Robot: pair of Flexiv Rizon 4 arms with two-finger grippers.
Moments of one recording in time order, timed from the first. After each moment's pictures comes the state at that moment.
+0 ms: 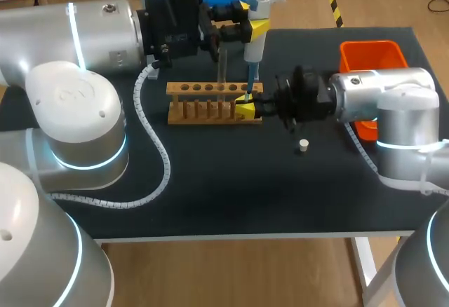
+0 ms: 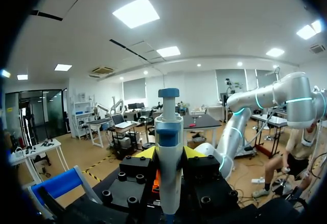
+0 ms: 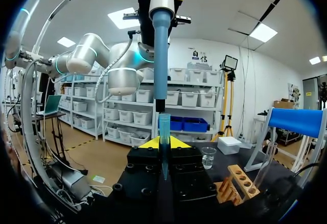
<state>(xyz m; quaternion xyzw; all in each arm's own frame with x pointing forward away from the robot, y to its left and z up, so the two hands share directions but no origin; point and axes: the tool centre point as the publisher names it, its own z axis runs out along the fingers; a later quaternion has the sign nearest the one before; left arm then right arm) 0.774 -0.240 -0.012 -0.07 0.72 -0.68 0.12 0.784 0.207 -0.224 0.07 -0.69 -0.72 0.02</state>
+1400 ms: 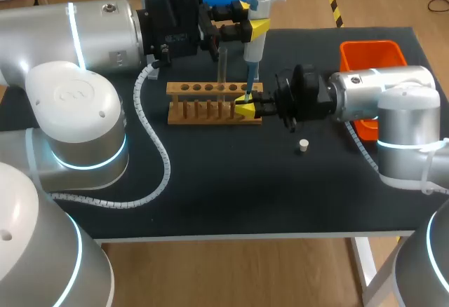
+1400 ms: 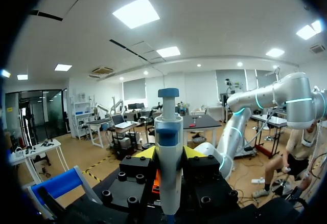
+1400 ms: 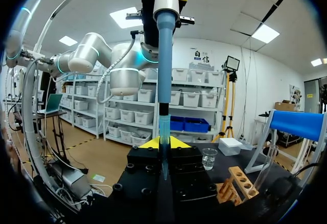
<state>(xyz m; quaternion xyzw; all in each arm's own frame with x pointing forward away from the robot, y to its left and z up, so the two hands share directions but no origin) 0.774 -0.240 -0.012 -0.07 0.72 -0.68 0.12 0.780 0.207 -0.221 0.07 -0.69 -0.72 0.02</state>
